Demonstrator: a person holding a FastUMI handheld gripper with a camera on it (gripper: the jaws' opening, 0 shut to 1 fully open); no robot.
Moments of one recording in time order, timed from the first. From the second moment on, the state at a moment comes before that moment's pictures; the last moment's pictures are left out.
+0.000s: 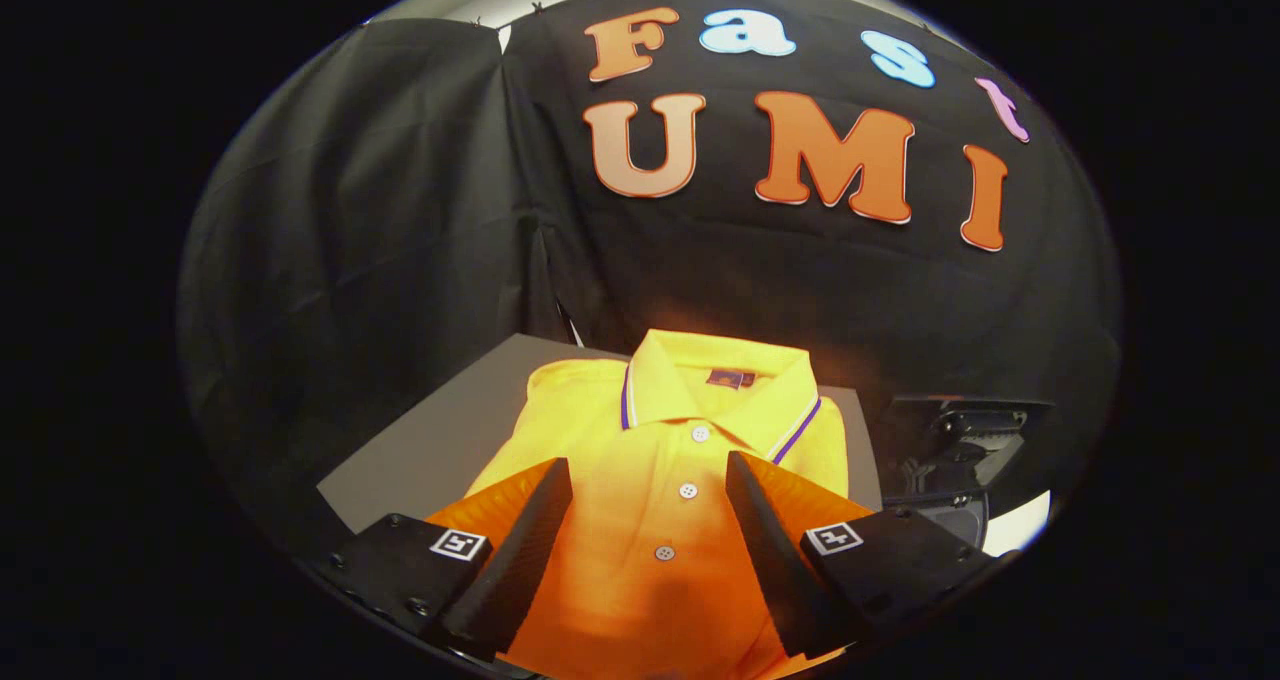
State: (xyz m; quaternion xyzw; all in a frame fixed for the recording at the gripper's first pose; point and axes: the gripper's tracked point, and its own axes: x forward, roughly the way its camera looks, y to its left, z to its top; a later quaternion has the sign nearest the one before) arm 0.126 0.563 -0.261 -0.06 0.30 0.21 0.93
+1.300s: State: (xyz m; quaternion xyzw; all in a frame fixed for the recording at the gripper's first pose) arm 0.102 0.575 -0.280 -0.06 0.24 0.33 0.91
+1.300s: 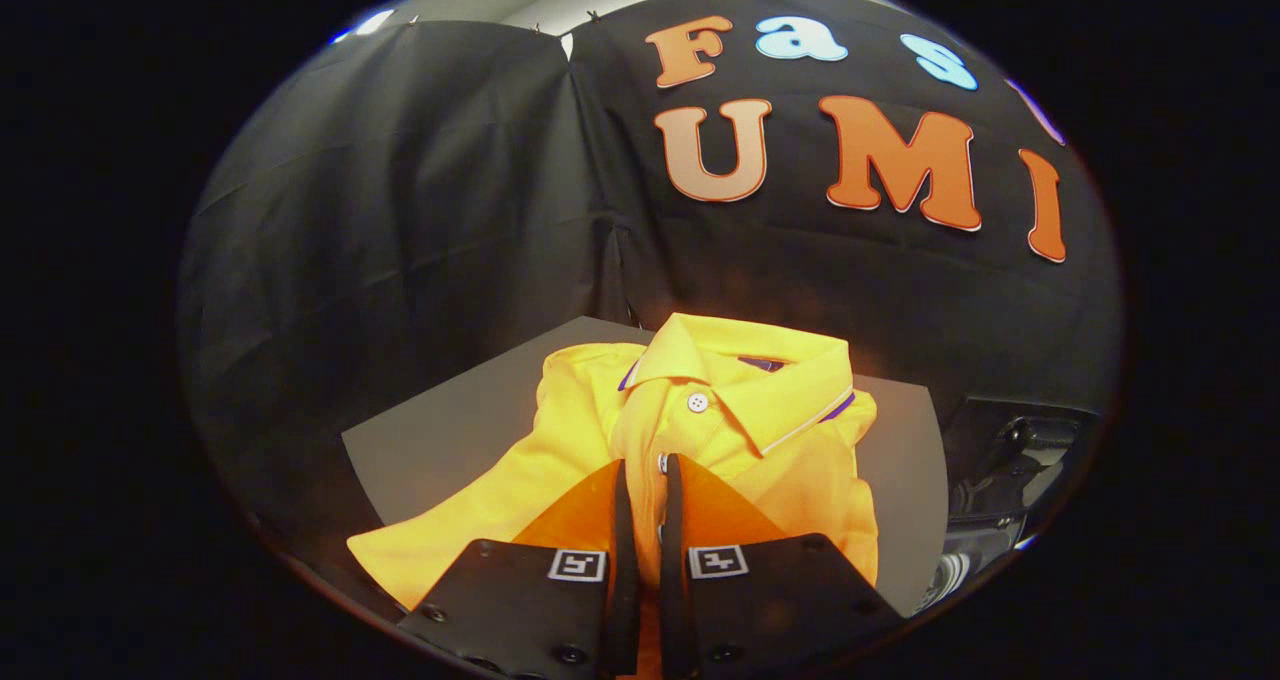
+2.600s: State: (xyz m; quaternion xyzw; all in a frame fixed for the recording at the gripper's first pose) arm 0.129 0.378 -0.105 0.03 0.04 0.31 0.95
